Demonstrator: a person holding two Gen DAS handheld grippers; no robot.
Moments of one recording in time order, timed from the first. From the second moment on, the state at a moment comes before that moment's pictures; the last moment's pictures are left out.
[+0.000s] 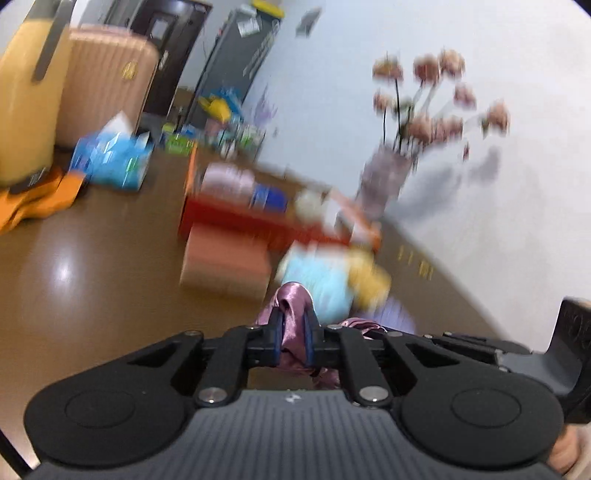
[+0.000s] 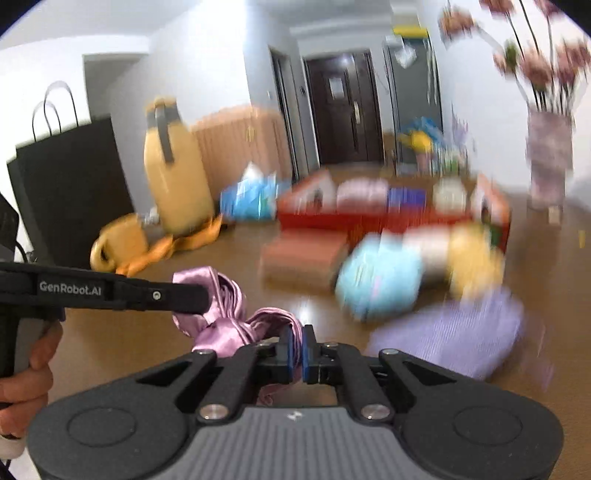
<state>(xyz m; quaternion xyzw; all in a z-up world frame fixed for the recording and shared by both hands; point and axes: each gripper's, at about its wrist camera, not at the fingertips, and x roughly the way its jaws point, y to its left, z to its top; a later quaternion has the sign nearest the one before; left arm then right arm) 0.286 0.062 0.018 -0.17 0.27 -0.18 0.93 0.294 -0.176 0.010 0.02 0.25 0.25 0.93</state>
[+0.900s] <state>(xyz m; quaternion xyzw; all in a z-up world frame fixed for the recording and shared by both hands) 0.578 0.053 0.047 -0.11 0.31 -0.07 0.94 0.668 -0.137 0.033 -0.02 0.40 0.18 0.90</state>
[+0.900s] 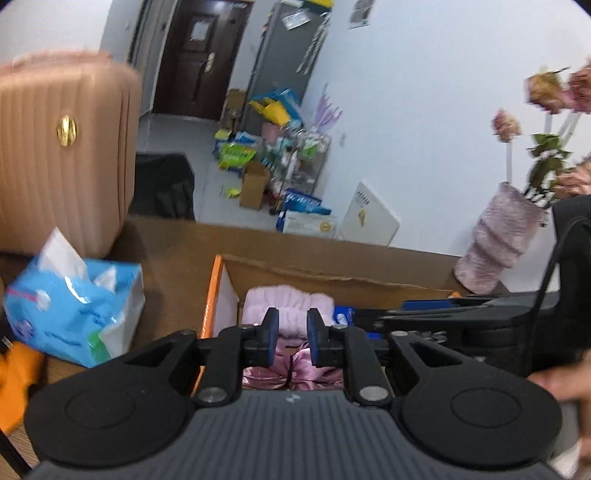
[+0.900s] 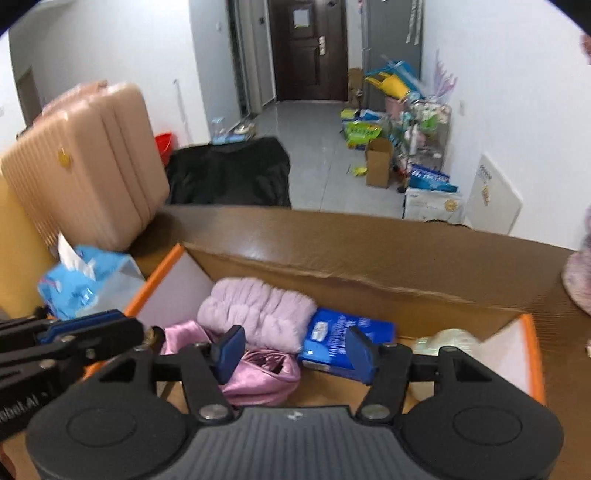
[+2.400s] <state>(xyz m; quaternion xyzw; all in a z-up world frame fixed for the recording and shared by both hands) 0.140 0.022 0.029 0.00 0.12 -0.04 0.99 0.145 -0.237 0.026 0.01 0.12 0.14 0.98</state>
